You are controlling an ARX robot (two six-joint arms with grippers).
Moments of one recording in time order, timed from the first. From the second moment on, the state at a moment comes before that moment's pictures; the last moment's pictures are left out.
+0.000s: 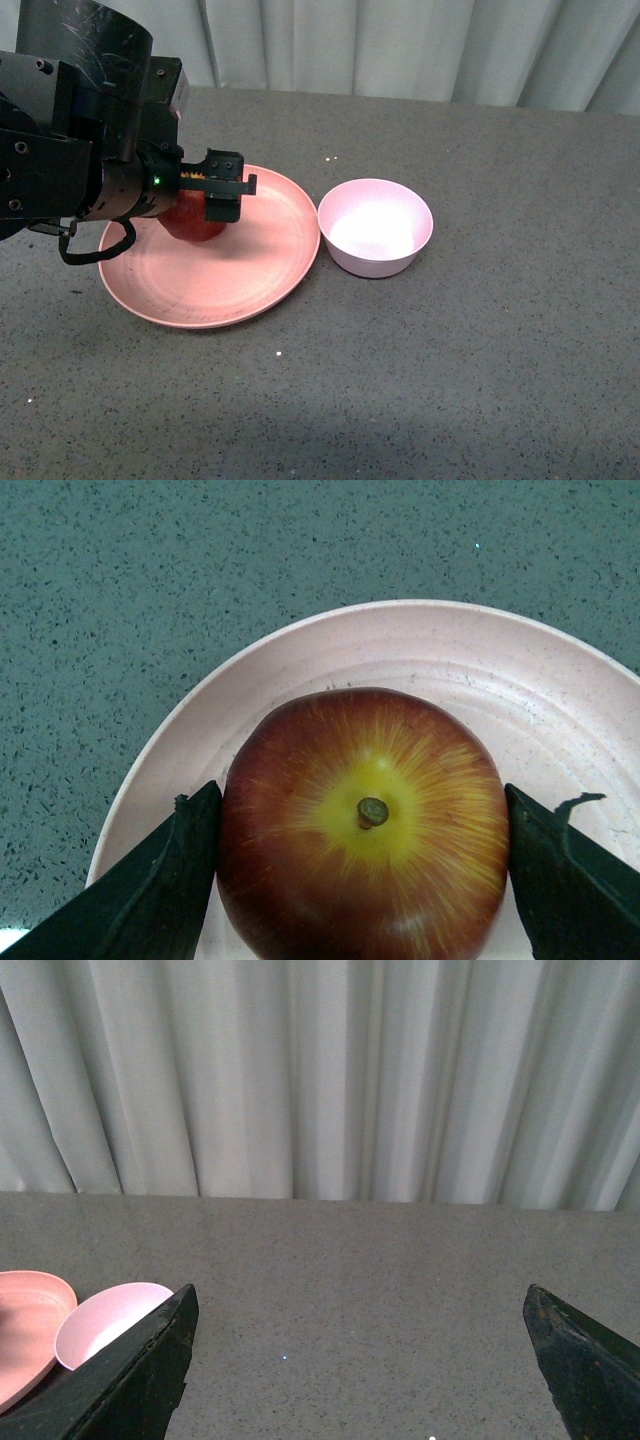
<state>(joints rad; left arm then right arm) -0.27 2.14 0.95 0.54 -0.19 -0.08 0.00 0.00 0.01 0.00 0.00 -0.01</state>
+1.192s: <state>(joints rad) -0.57 2.21 1.10 0.63 -0.12 -0.04 0.00 0.00 0.01 0.00 0.00 -0.01</state>
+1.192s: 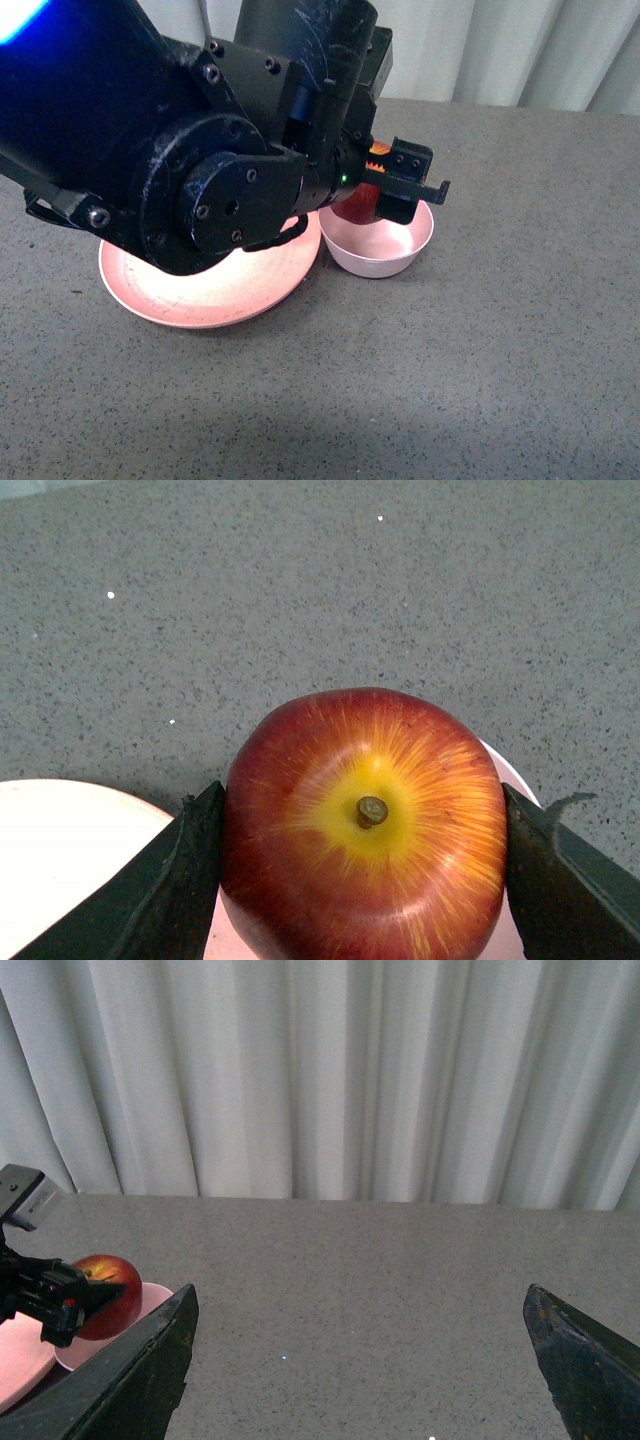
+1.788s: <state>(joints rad) -0.57 2.26 1.10 0.66 -0.12 -0.05 0.00 0.00 0.01 0.00 0.00 -0.01</state>
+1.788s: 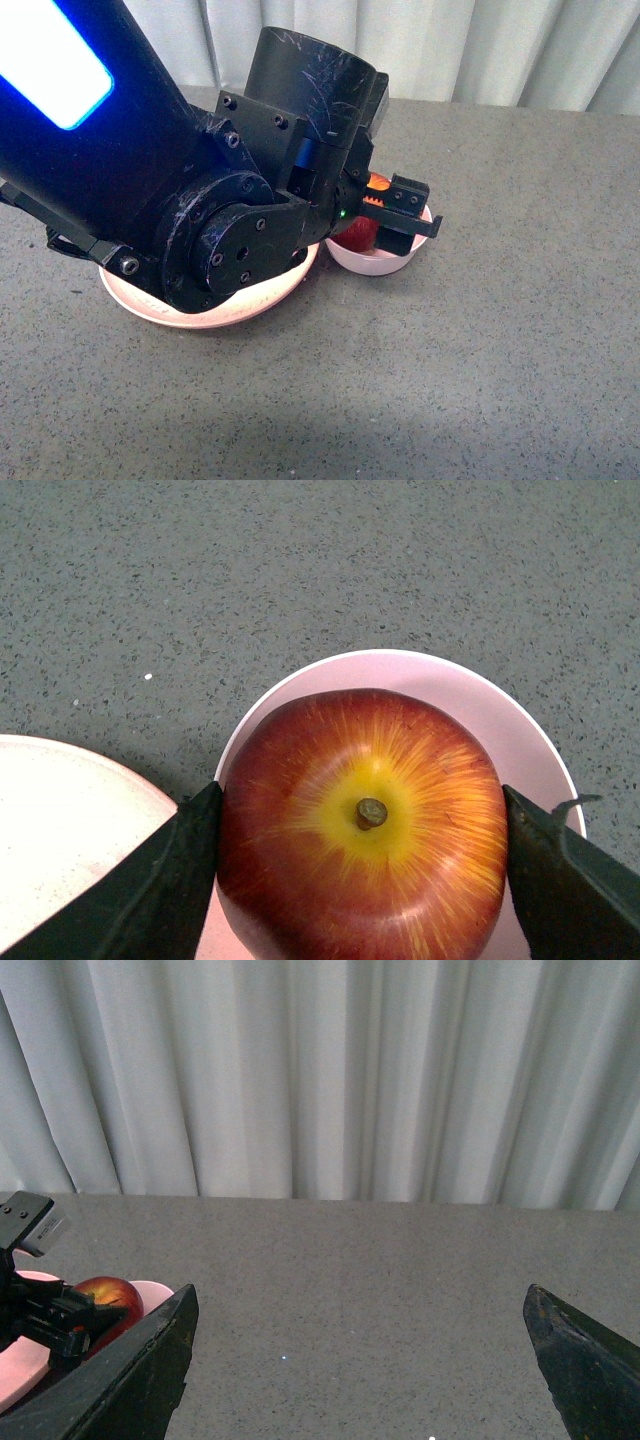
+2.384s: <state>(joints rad) -0.55 2.01 0.86 0.82 -0.27 -0.10 0.00 0.00 0.01 0.00 0.00 -0.01</state>
